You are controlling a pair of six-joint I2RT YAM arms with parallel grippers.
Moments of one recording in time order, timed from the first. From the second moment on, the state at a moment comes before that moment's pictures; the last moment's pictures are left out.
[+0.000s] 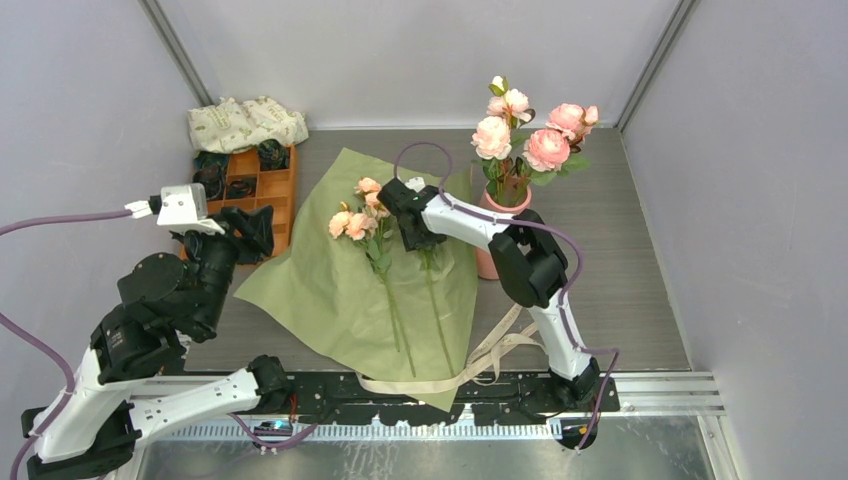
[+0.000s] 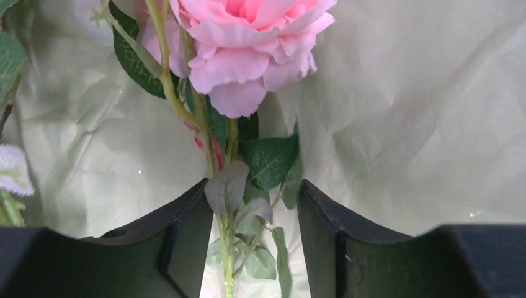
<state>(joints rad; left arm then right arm) -1.02 0.62 1.25 -0.62 -0.94 -0.19 0.80 2.17 1.71 -0.77 0.41 0.47</state>
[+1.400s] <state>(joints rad) -1.02 0.66 1.28 -0.64 -0.90 -0.22 1.12 1.34 1.97 -0.53 0.64 -0.02</state>
